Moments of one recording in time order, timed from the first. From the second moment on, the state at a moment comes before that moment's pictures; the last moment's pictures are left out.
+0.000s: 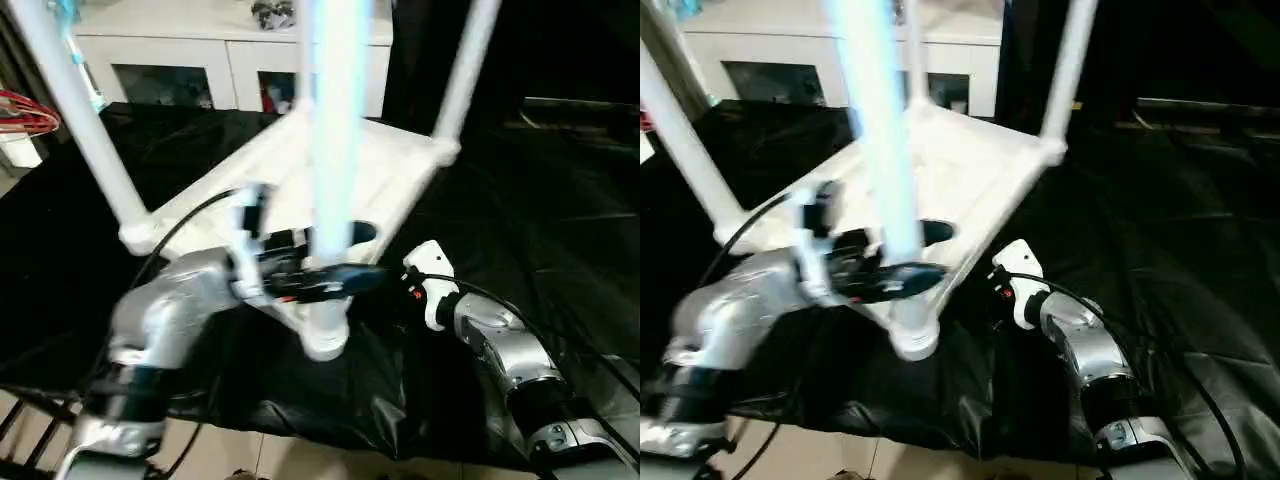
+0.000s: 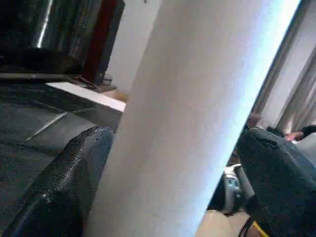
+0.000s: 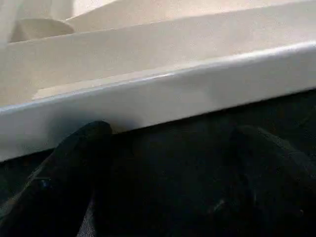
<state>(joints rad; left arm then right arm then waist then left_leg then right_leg) -0.48 0.23 -0.10 0.04 -0.69 0.59 -1.18 -0.44 -0.24 0.13 0.63 0.07 0.08 0.70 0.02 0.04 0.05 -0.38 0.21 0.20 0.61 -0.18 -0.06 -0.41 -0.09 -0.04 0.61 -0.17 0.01</state>
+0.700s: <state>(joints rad) -0.61 -0.04 -0.18 0.34 -0.36 0.19 -0.88 -0.46 -0.24 0.06 0.68 0.05 0.02 0.64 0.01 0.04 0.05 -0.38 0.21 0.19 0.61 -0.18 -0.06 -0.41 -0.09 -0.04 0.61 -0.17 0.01</state>
